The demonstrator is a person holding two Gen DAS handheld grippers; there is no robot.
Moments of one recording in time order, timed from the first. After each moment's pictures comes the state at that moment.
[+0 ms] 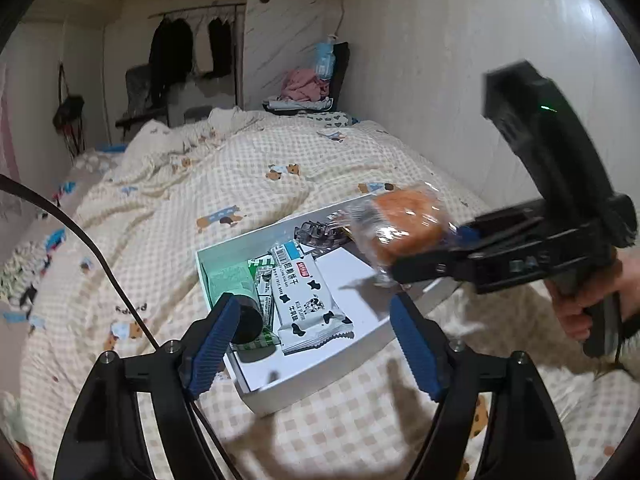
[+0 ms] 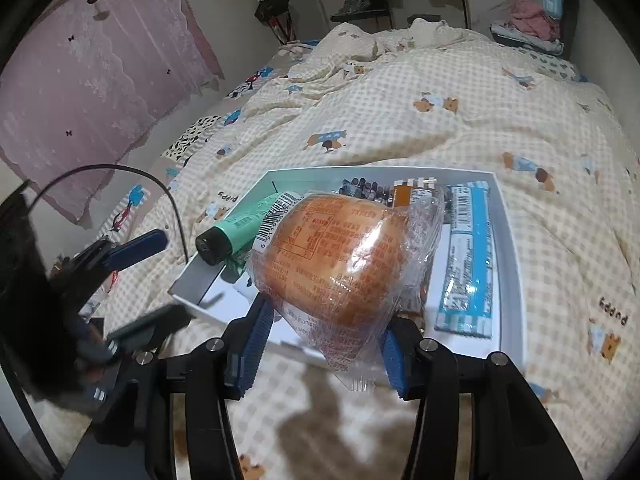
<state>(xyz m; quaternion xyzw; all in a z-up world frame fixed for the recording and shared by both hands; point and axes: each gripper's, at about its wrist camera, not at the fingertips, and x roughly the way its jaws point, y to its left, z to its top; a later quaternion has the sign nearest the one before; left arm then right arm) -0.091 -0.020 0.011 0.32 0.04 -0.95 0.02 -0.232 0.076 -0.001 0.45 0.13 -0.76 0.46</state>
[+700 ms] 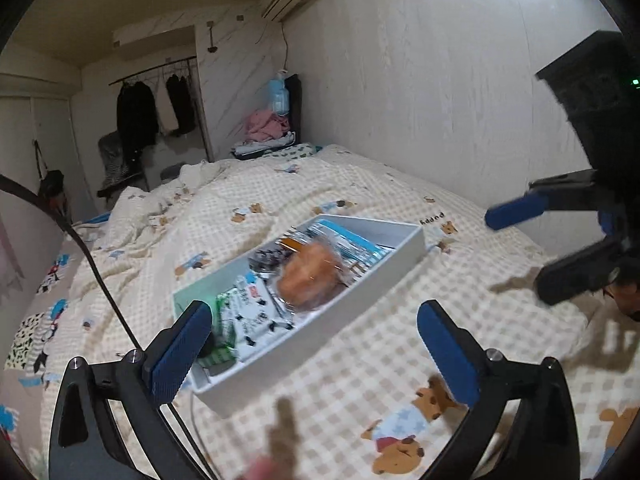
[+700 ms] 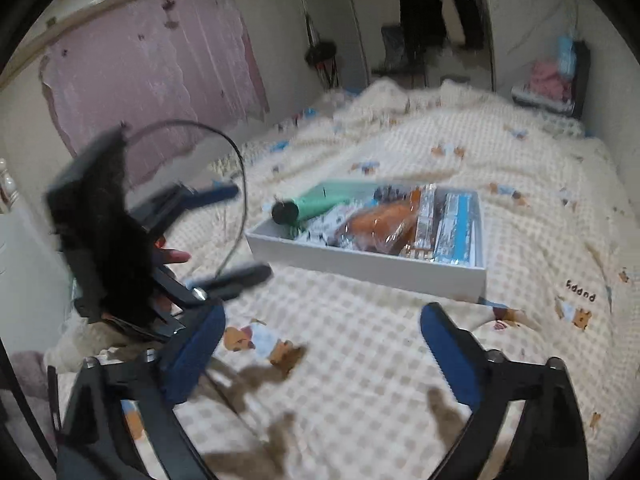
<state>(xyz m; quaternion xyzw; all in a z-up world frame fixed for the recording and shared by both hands) -0.066 0.037 0.013 0.26 -0.05 -0.97 -0.02 -0.138 0.190 0.035 0.33 0.09 -0.78 0.52</state>
